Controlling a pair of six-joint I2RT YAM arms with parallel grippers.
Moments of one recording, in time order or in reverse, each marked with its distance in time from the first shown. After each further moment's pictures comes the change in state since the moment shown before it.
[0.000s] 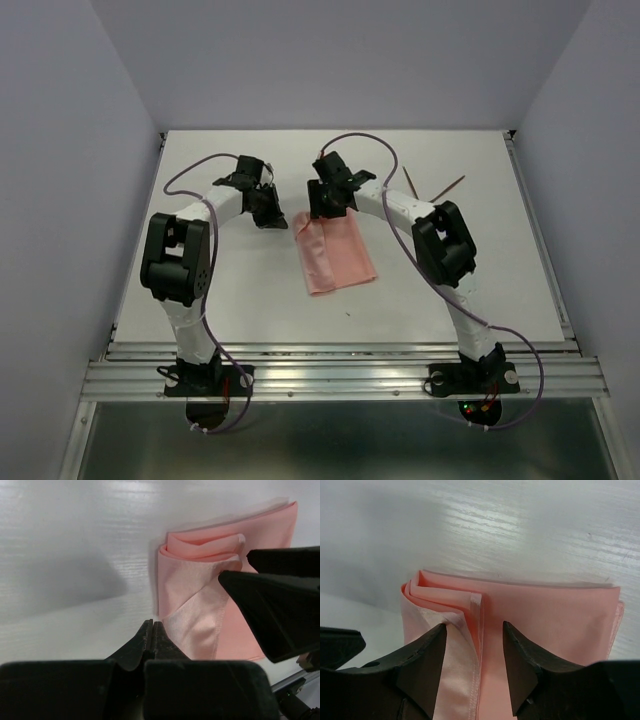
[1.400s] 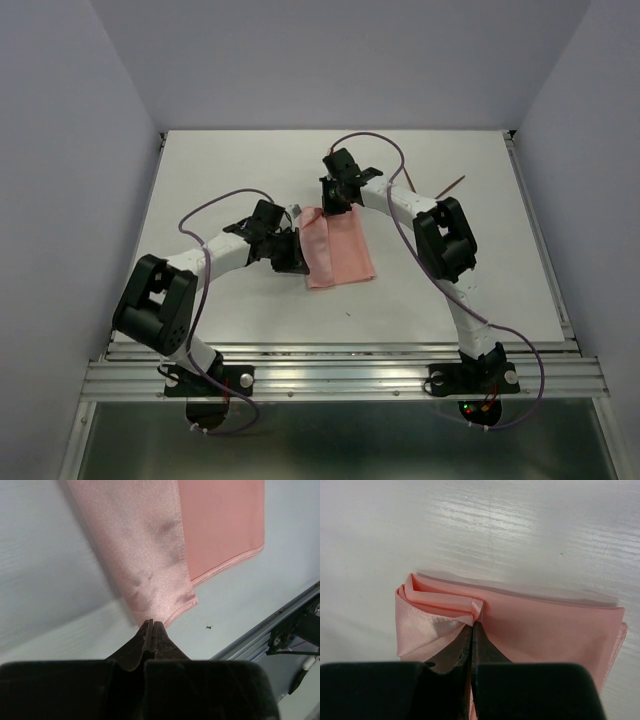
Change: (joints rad) left arm -0.229 -0.333 -0.444 0.141 0.098 -0.021; right arm -0.064 0.044 0.017 0.029 -0.101 0.010
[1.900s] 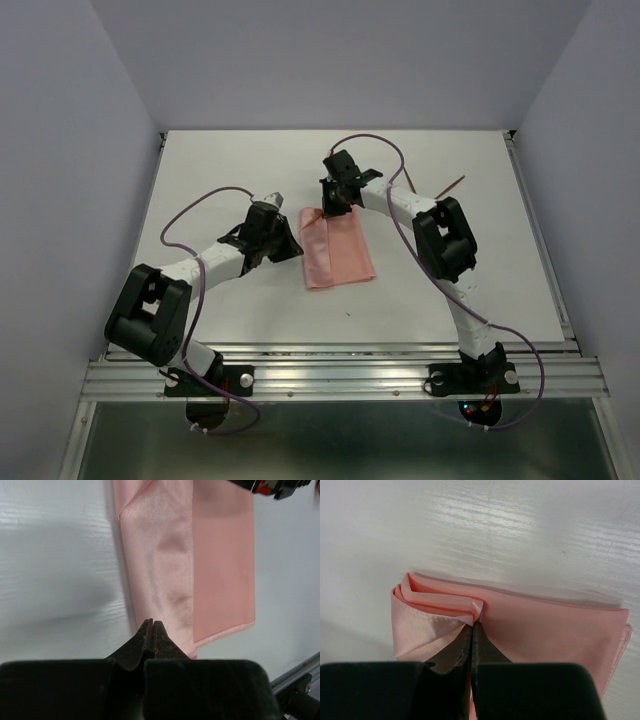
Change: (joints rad) left arm 0.004 -0.089 -0.116 0.260 -0.251 -0.163; right arm 0.000 0.000 -0.015 0.015 -0.016 0.000
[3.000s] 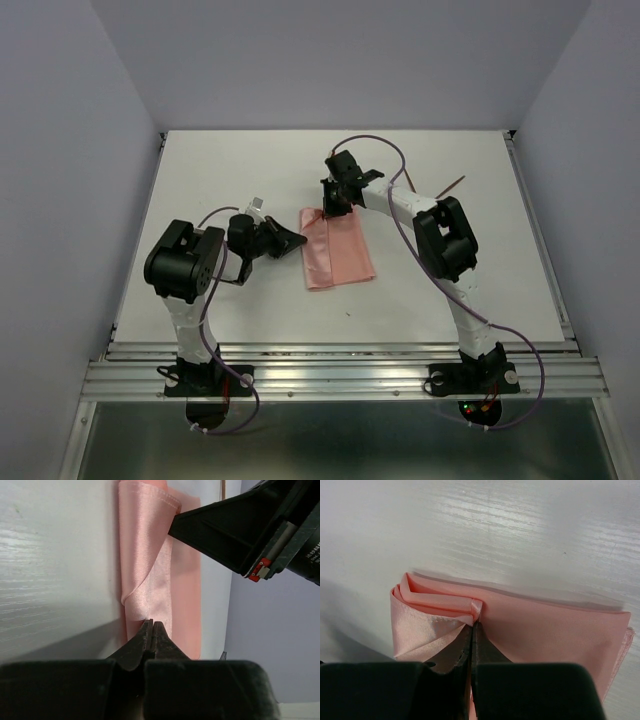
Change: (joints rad) left arm 0.210 0.421 -0.176 0.982 0.375 -0.382; right arm -0.008 0.000 -0.020 0.022 -0.031 0.003
